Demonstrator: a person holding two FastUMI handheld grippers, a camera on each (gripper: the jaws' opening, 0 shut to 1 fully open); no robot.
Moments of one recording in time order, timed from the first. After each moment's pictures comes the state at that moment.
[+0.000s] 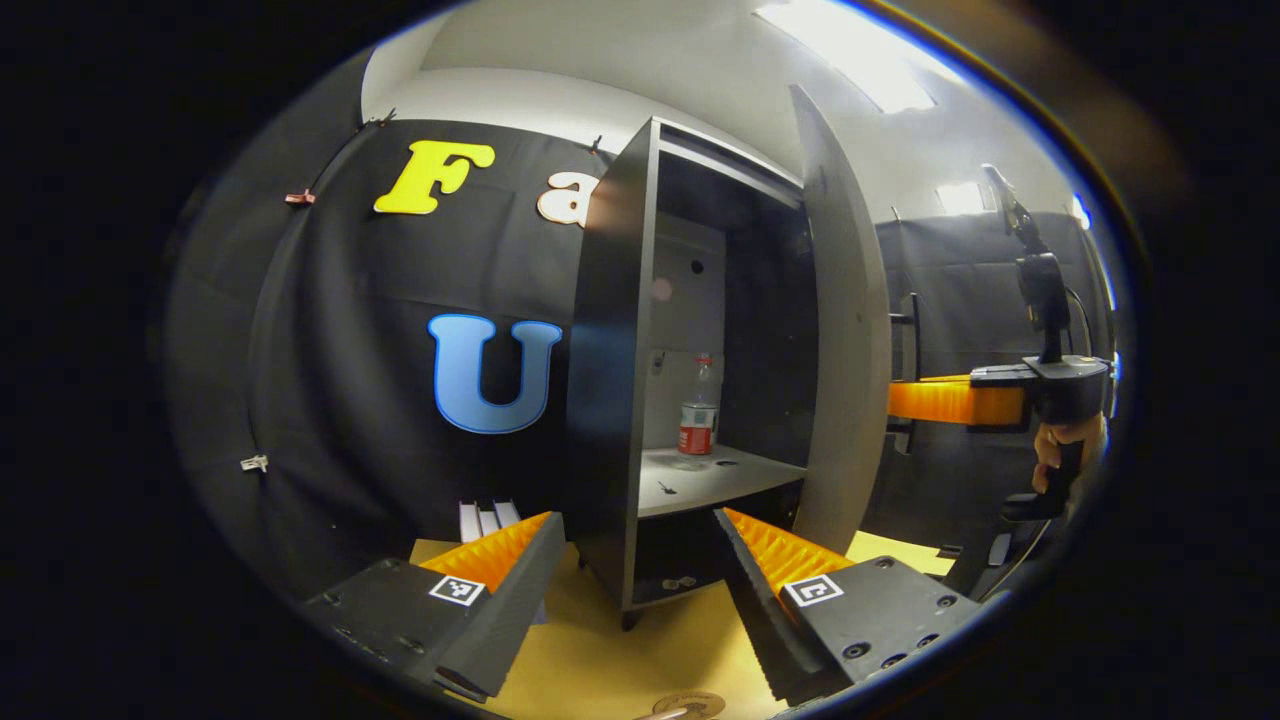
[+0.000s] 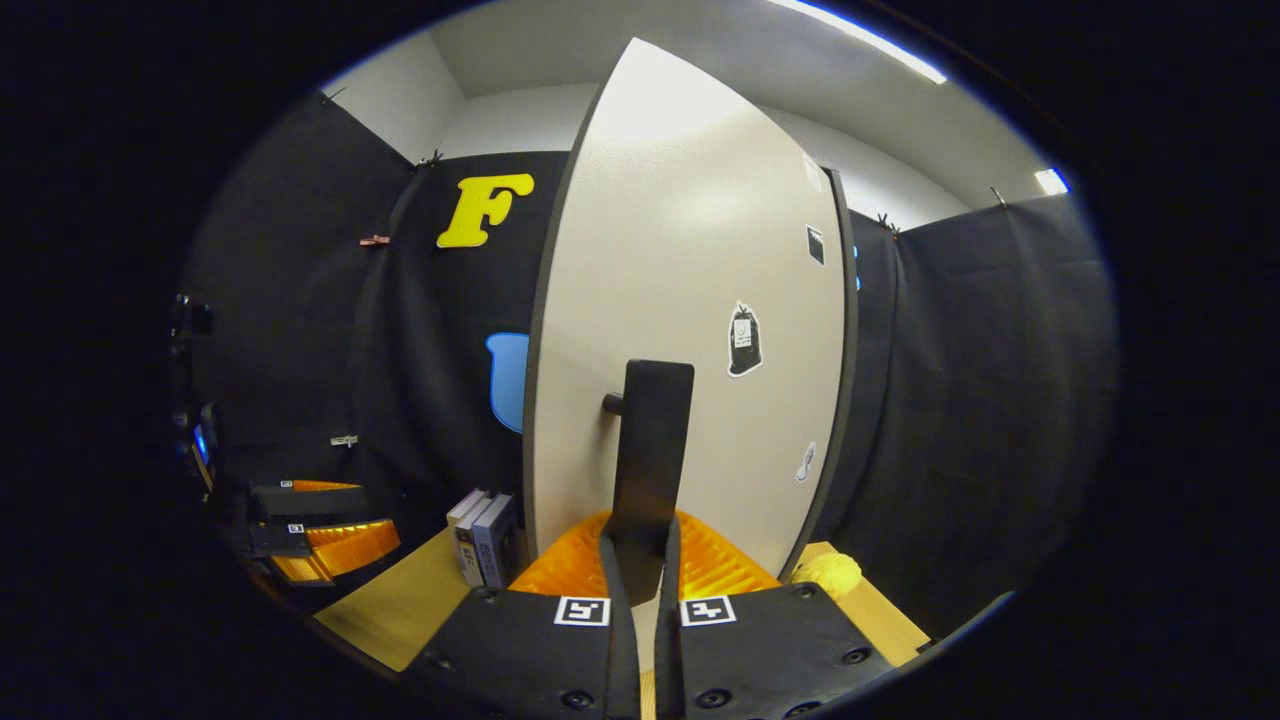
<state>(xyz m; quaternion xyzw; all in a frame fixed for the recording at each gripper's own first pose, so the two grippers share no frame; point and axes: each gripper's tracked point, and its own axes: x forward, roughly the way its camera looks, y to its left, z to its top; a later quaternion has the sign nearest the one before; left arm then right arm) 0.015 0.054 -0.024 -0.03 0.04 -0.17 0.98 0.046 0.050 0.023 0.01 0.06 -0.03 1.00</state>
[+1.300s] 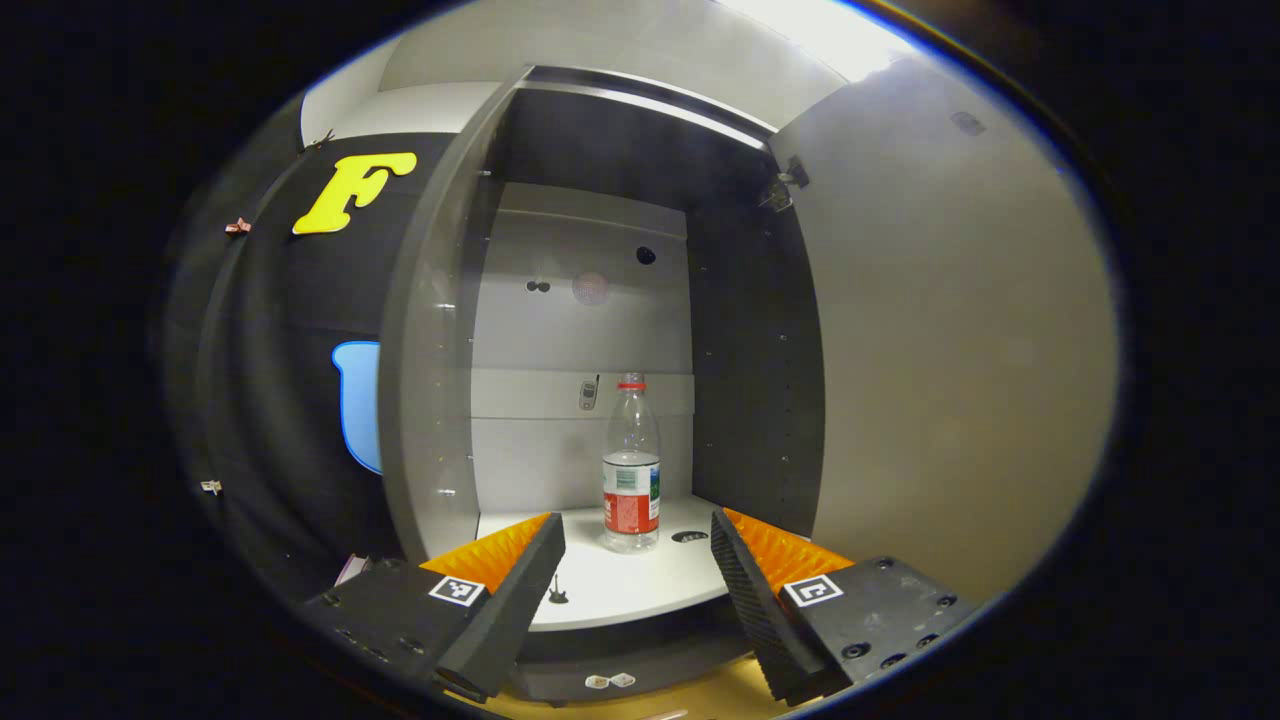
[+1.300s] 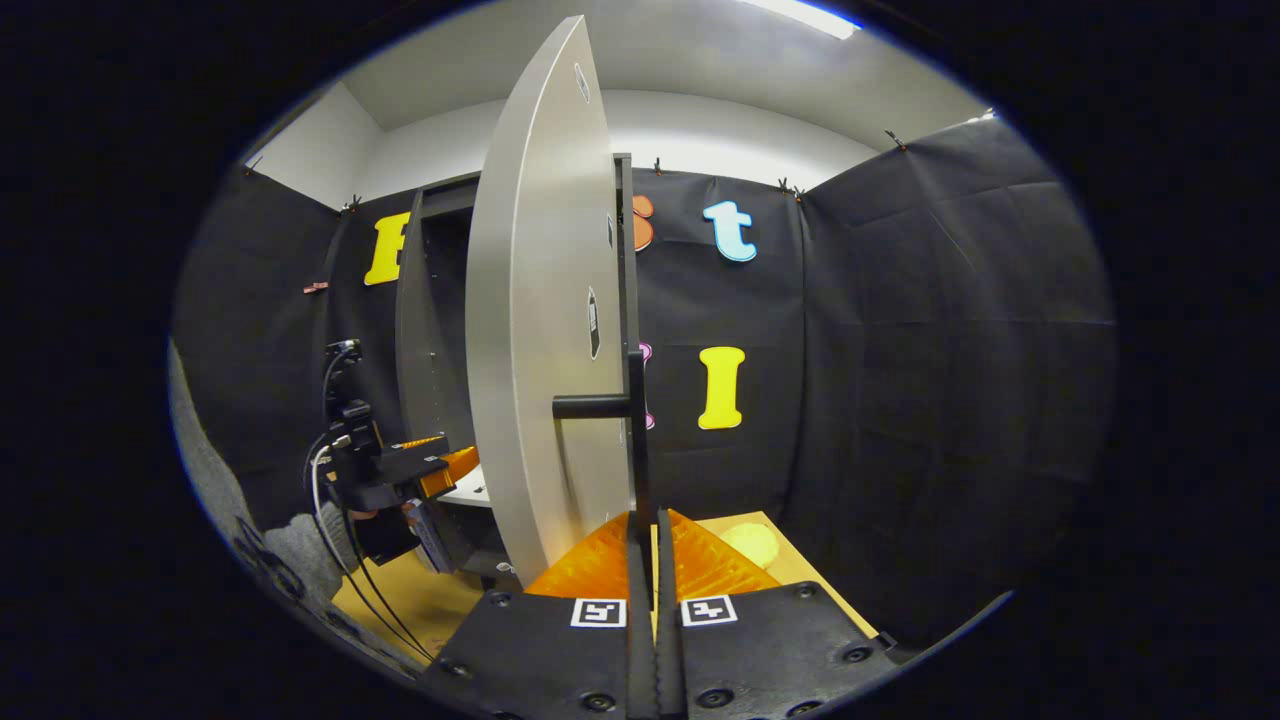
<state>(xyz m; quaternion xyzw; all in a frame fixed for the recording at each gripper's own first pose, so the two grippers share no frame) 0.215 -0.129 -0.013 0.00 -0.01 -0.13 0.99 -0.039 -0.170 -0.001 0.08 0.06 -0.05 0.99</state>
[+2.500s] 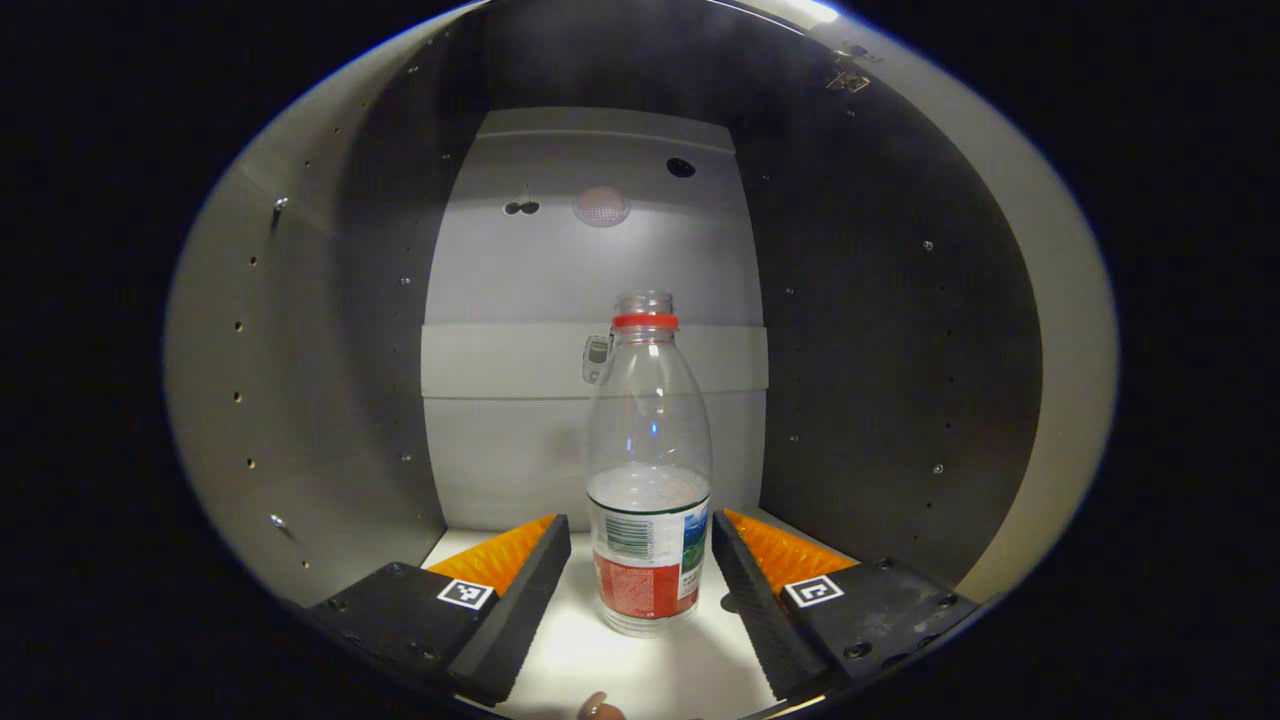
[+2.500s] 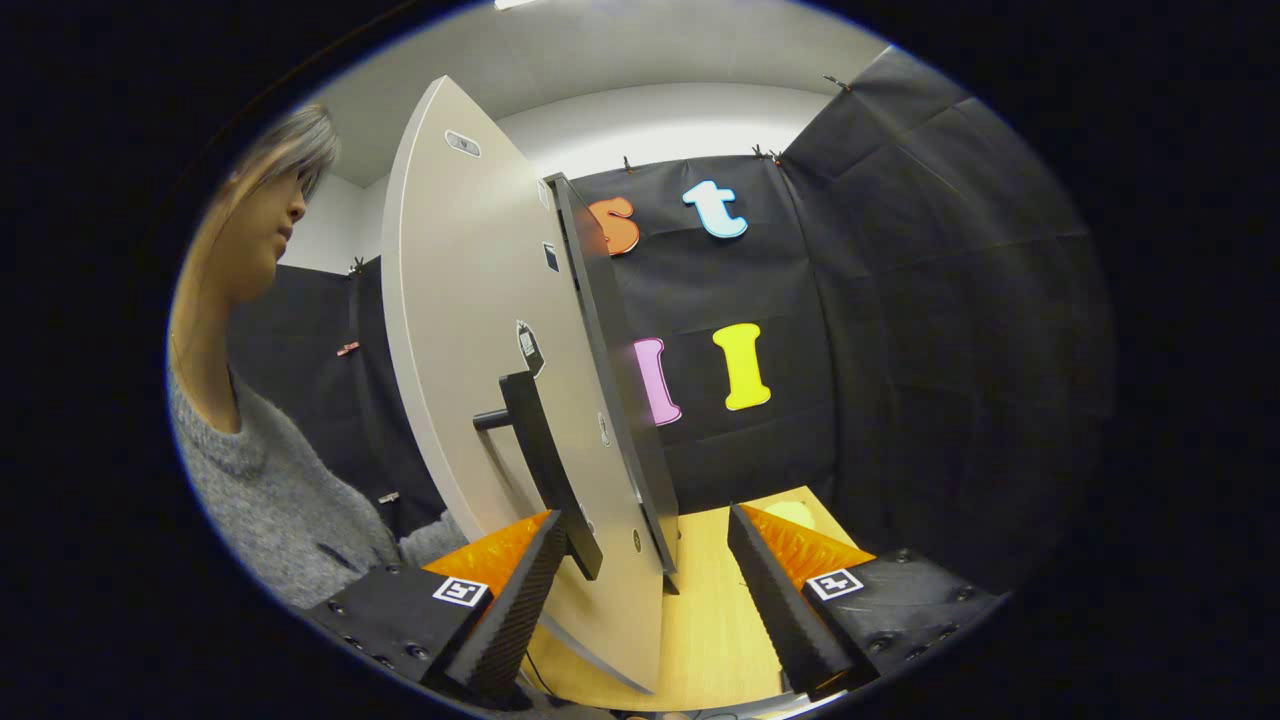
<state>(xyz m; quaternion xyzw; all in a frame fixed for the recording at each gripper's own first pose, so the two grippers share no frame) 0.379 -0.161 -0.054 0.01 0.03 -0.05 1.00 -0.063 -0.238 -0.002 0.21 0.07 0.02 0.98</state>
